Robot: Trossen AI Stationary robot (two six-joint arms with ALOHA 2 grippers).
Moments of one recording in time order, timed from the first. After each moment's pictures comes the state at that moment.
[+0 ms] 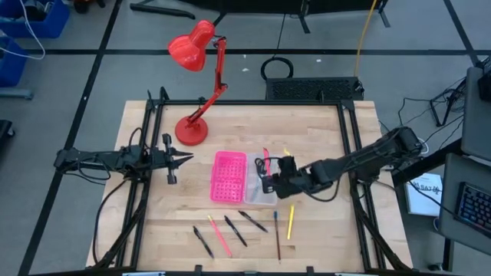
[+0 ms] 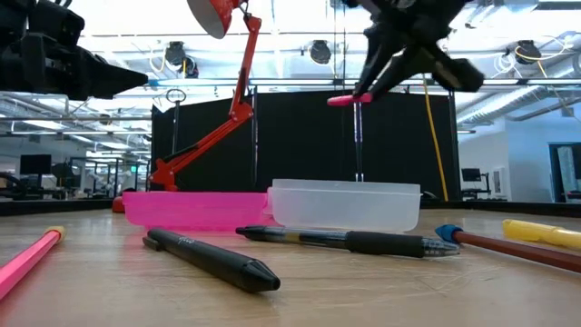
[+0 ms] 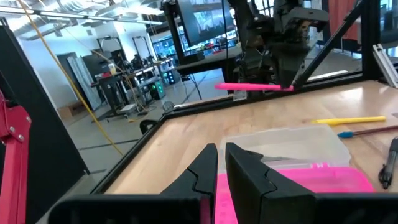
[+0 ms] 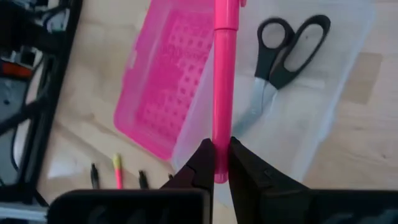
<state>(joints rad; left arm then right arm) -0.08 0.11 0.02 0.13 -0.24 0.27 0.31 1.55 1.12 -0.55 0.42 1.56</state>
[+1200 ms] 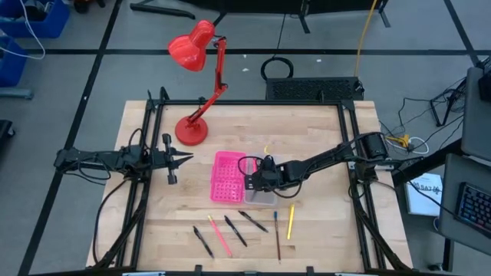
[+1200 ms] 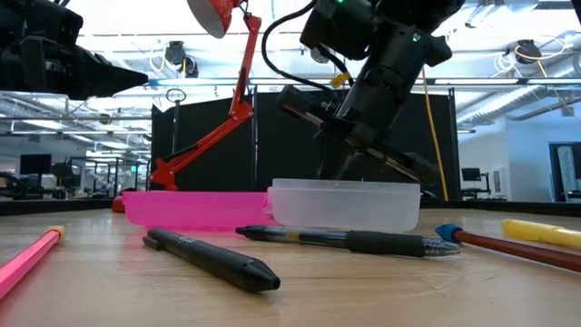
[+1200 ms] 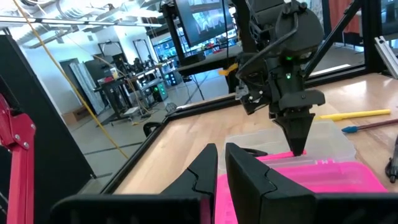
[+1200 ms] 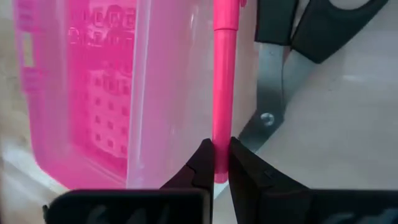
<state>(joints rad) -0.08 0.11 0.02 0.13 -0.24 0.31 0.16 1.88 1.12 -0.28 0.15 1.64</state>
